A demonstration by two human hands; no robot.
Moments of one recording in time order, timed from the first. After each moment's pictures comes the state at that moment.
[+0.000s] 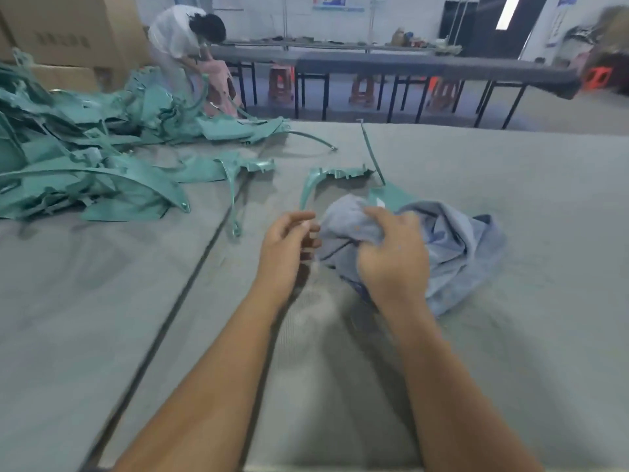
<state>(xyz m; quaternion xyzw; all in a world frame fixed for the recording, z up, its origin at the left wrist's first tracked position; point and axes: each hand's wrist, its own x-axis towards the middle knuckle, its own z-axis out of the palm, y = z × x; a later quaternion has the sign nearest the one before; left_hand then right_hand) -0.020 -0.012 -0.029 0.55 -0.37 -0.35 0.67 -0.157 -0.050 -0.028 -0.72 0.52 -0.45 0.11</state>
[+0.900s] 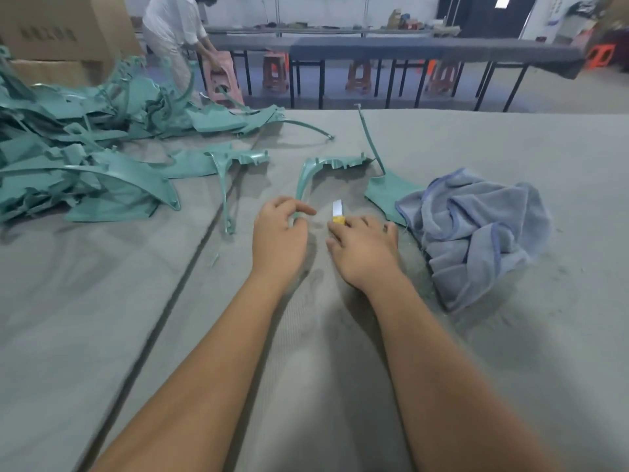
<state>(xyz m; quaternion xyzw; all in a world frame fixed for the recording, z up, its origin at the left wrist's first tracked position) -0.005 -0.044 -0.039 0.67 -0.49 -0.12 0.54 -0.131 -0.092 -0.048 -0.85 0.52 -0.11 0.01</state>
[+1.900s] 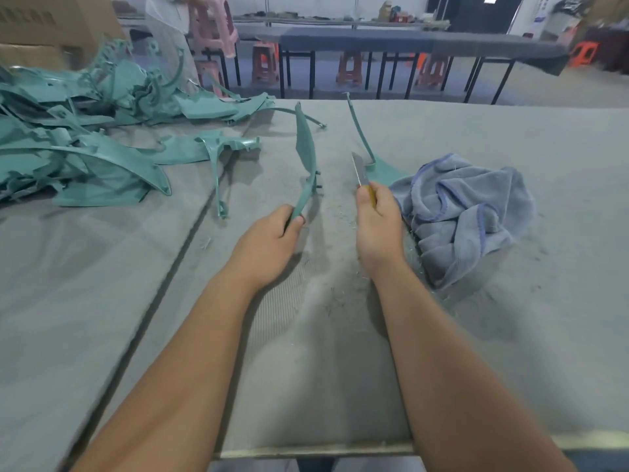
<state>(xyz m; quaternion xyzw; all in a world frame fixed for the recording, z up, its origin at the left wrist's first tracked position) 0.010 -0.013 -0.046 0.68 -0.62 -0.13 0.37 -0.142 -0.077 -0.044 -0.59 0.47 -0.54 0.37</state>
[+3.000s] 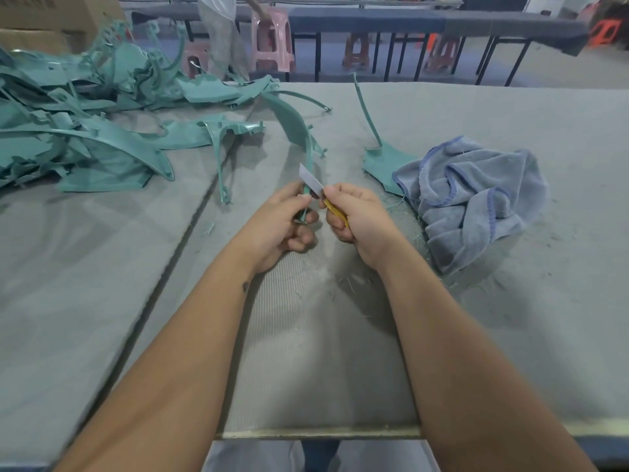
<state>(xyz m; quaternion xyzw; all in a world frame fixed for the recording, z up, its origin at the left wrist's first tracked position) -0.001 -0.015 -0.032 0.50 -0.42 -0.54 0.53 -0.135 -0.072 -0.038 -0.58 0.33 -0.38 0.64</state>
